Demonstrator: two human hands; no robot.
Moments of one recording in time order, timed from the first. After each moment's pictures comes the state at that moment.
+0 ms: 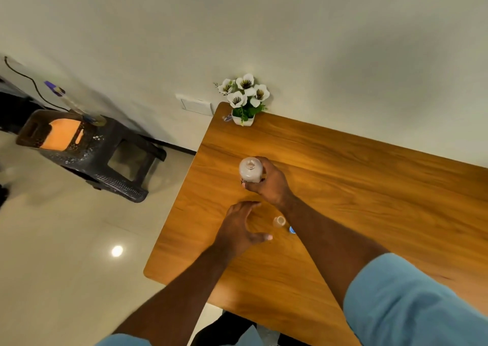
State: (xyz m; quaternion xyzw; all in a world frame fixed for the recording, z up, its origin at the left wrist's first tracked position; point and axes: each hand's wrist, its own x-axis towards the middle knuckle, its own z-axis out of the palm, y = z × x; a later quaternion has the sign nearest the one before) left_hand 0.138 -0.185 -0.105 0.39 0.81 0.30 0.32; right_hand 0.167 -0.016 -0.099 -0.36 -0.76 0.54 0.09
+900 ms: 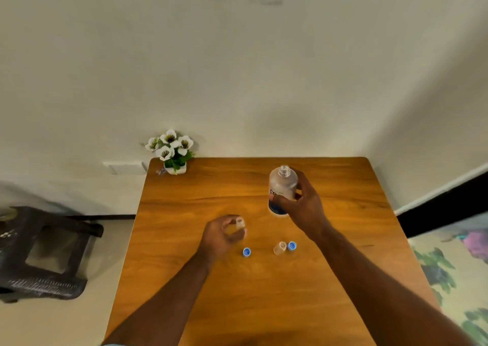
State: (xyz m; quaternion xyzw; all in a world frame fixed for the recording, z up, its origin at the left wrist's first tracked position) left_hand 0.158 -0.099 -0.065 0.42 0.72 0.40 0.39; right_hand 0.348 0.018 0.040 -0.47 -0.69 0.46 0.32
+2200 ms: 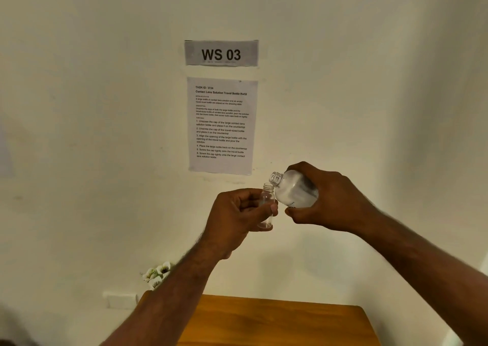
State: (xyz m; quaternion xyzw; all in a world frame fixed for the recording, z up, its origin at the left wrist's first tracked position) left_hand 0.270 -0.029 0.346 0.50 0.45 0.68 0.28; right_hand 0.452 0.077 0.399 -0.30 -0.91 0.05 0.30
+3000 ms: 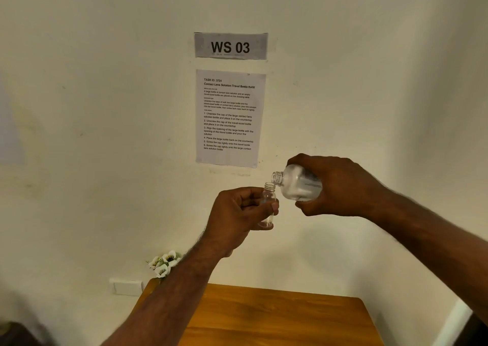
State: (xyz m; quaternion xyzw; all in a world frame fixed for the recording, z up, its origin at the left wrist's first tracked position) left_hand 0.267 -0.049 0.335 0.49 0.46 0.68 0.28; right_hand 0.452 0.059 0.422 -0.28 -0.93 -0.06 0.22
